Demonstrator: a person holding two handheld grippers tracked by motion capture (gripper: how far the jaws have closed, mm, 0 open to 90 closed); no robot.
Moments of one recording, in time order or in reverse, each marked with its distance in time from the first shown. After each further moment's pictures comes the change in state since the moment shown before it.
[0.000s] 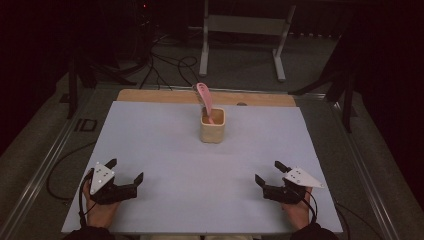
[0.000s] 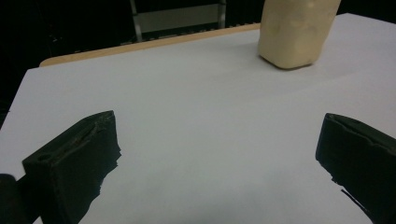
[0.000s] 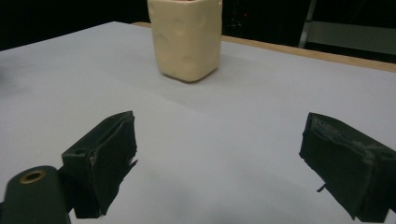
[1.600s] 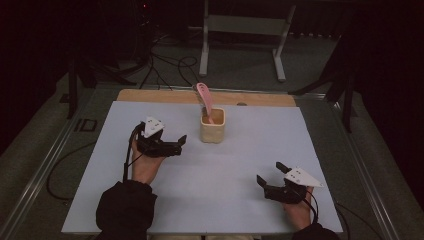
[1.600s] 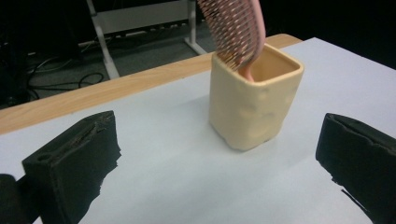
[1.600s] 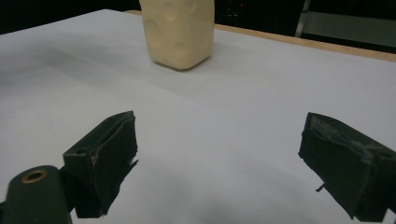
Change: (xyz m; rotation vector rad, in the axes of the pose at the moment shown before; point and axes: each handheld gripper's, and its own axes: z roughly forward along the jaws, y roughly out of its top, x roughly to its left) left arm -0.051 0.112 0.097 0.060 -0.101 0.013; right arm -0.004 -0.005 0.001 0.040 -0.014 -0.002
